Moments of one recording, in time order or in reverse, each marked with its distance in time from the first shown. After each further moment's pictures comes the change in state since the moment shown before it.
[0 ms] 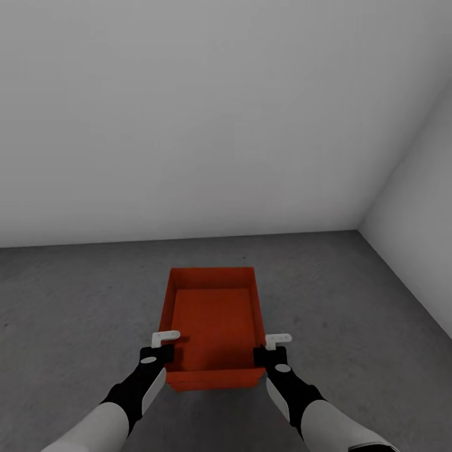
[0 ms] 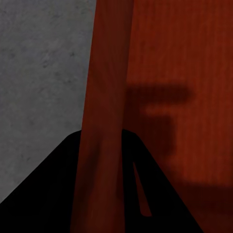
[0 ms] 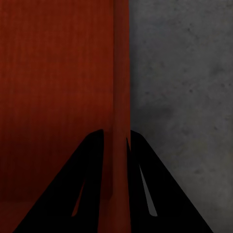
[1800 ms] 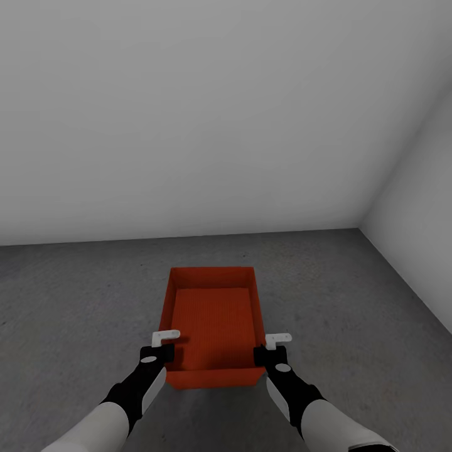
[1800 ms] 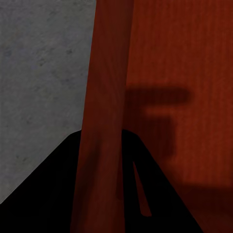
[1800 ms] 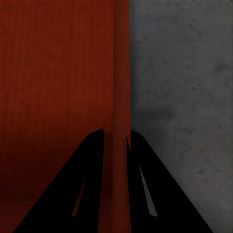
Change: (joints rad) left arm 0.000 0.000 -0.002 -0.007 -0.001 0.003 0.001; right arm 0.000 0.000 -0.009 -0.002 0.009 -0.002 0.003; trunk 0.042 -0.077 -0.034
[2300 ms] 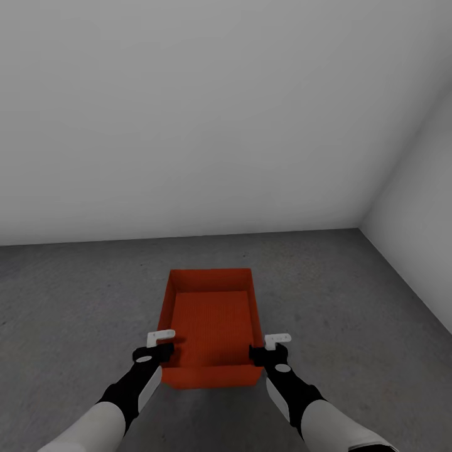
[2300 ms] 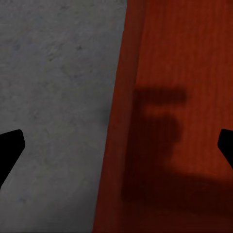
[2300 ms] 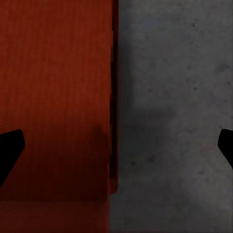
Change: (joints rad) left arm -0.001 0.014 0.034 0.001 0.009 0.003 0.001; right arm 0.001 0.000 0.010 0.001 -0.002 0.003 0.003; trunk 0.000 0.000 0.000
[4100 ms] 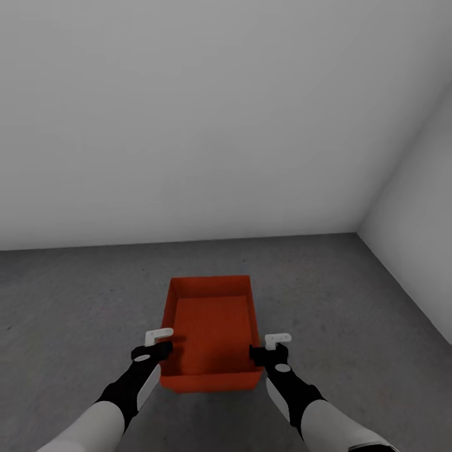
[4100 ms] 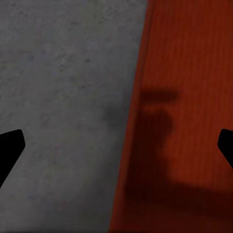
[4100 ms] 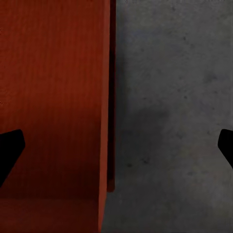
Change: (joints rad) left arm 0.000 0.002 0.028 -0.011 0.001 -0.005 0.000; right arm 0.000 0.000 0.000 -0.001 0.004 0.002 -0.009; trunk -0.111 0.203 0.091
